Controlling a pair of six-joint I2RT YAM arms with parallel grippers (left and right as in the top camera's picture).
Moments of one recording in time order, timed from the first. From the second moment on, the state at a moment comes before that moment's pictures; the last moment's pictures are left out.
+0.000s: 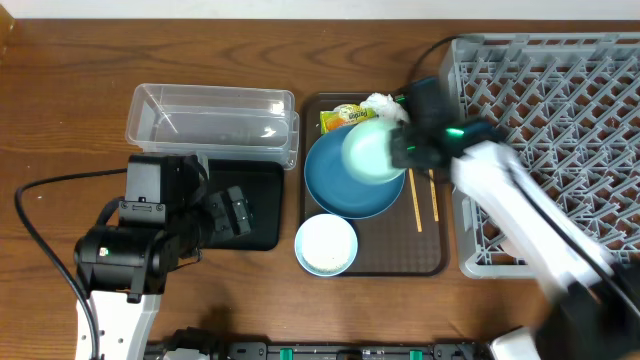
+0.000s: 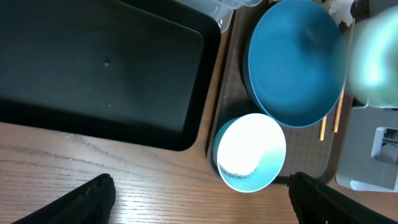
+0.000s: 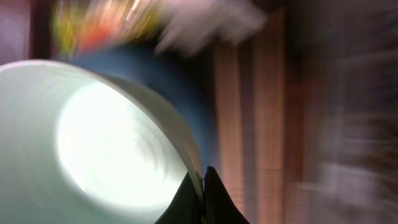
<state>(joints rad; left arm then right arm) -0.10 0.99 1.11 -1.20 0.22 -0.43 0.40 1.57 1.31 -0.80 0.14 0.40</state>
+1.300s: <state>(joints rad) -0.10 0.99 1.11 -1.20 0.22 -0.43 -0.04 1.88 1.31 -0.57 1.31 0.10</state>
